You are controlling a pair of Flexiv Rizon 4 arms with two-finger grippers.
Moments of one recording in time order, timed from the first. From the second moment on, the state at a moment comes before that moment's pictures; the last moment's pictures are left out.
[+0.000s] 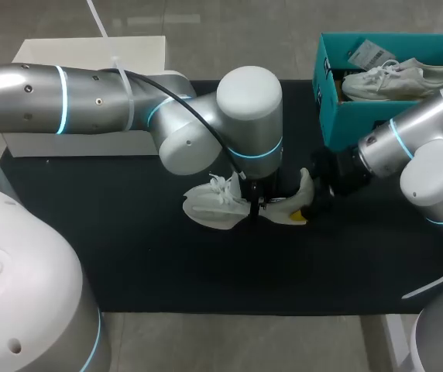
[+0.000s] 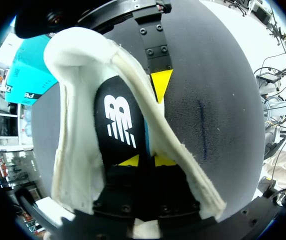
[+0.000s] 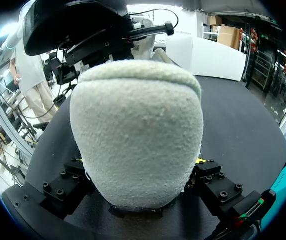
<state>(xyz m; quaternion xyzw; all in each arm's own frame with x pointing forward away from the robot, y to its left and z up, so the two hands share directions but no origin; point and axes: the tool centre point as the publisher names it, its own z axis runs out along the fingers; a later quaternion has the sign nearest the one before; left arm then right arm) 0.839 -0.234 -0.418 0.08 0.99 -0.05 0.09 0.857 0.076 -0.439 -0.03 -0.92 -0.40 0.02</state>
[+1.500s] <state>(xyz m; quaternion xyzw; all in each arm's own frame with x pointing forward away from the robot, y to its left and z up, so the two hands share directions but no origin) 0.854 -0.218 -0.350 -0.07 0.96 -0.28 -0.06 0.857 0.076 -0.438 -0.03 -0.92 -0.40 0.02</state>
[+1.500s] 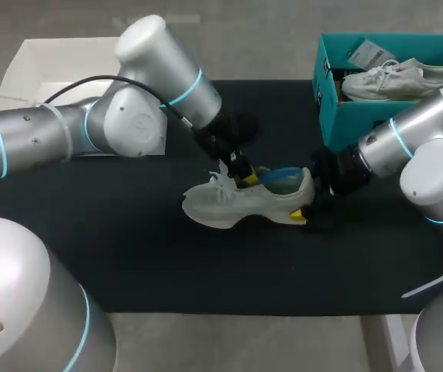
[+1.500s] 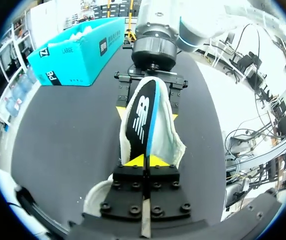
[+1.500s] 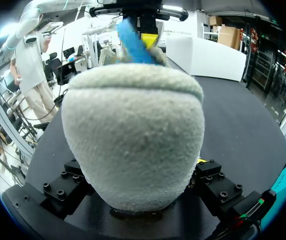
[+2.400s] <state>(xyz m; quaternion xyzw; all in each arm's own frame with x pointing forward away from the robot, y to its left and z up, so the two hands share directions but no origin) 0.851 -0.242 -0.240 -0.08 0.83 -0.52 -0.18 0.857 0.076 -0.438 -0.03 -0.92 -0.40 0.02</state>
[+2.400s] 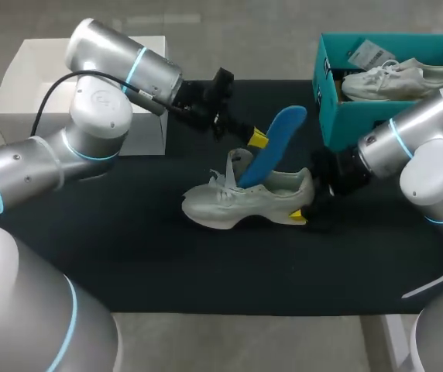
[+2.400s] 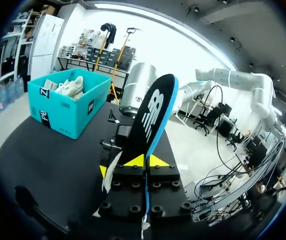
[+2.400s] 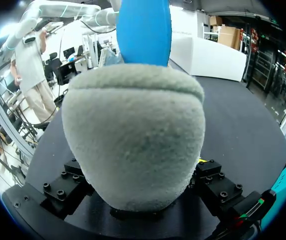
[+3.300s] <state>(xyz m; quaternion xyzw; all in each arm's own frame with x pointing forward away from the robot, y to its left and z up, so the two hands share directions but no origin) 0.827 -0.236 -0.118 -0.02 0.74 -0.64 -0.20 0.857 0.076 -0.438 -0.03 -0.92 -0.40 0.02</state>
